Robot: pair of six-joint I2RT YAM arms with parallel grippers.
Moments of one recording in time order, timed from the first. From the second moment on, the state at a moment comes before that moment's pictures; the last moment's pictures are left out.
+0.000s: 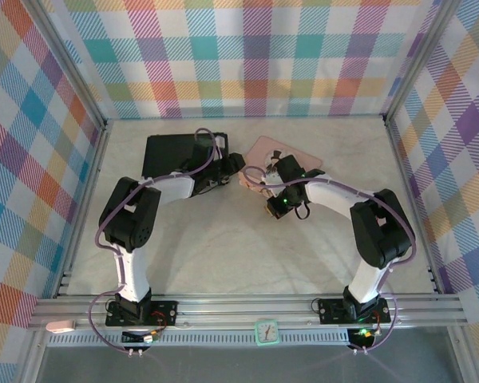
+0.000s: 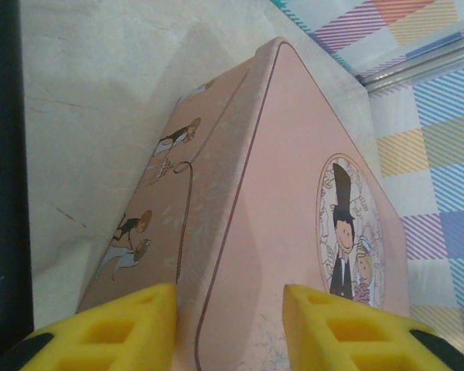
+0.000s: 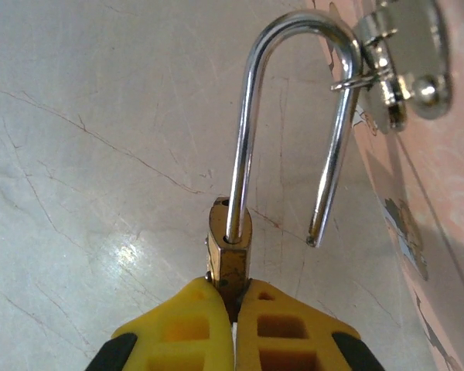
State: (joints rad) left arm -0.44 1.96 1.20 0.24 0.35 -0.83; right arm 0.53 1.75 1.13 -0.59 -0.24 -0.13
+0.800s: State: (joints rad) left arm -0.47 1.67 1.03 0.20 0.36 -0.87; right arm 0.50 1.75 1.16 -0.56 -0.27 -0.10
